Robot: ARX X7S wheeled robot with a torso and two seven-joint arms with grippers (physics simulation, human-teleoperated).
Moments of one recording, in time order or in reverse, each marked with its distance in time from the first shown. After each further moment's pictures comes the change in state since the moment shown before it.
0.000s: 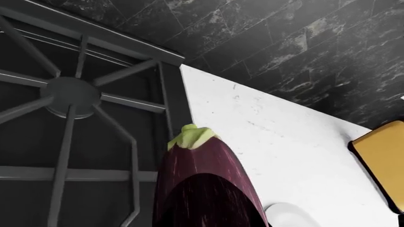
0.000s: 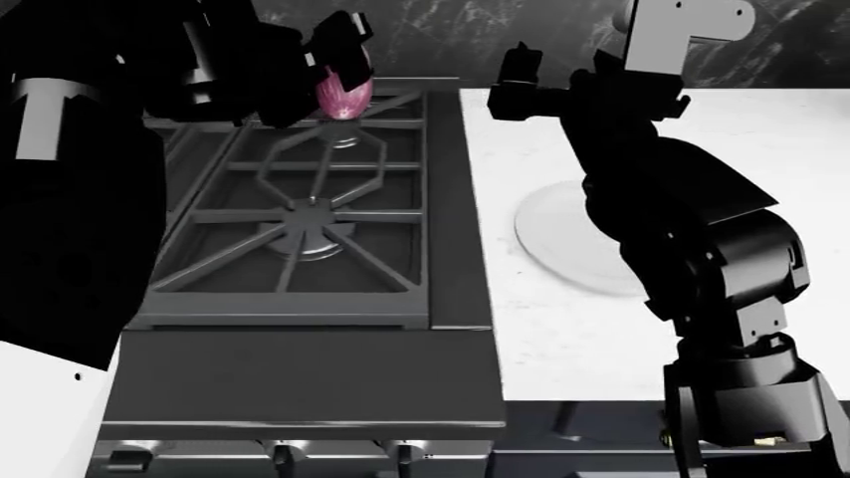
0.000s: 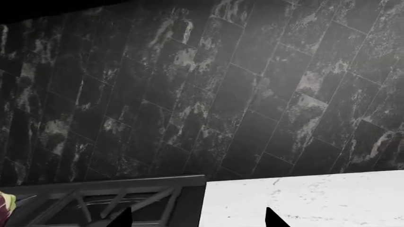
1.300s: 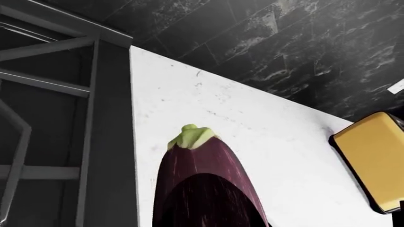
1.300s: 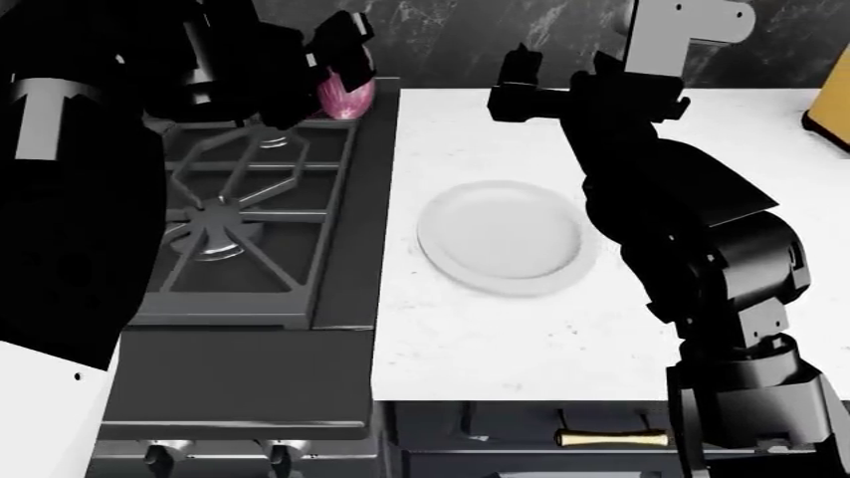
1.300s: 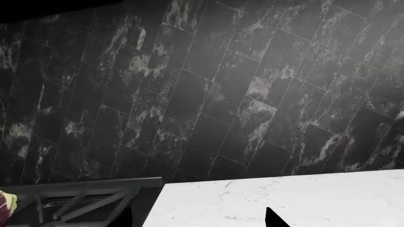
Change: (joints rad) left arm 0.000 0.000 -0.001 0.000 0.001 -0.008 0.012; right arm -0.002 0.011 -0.015 -0.002 0.019 -0.011 0.012
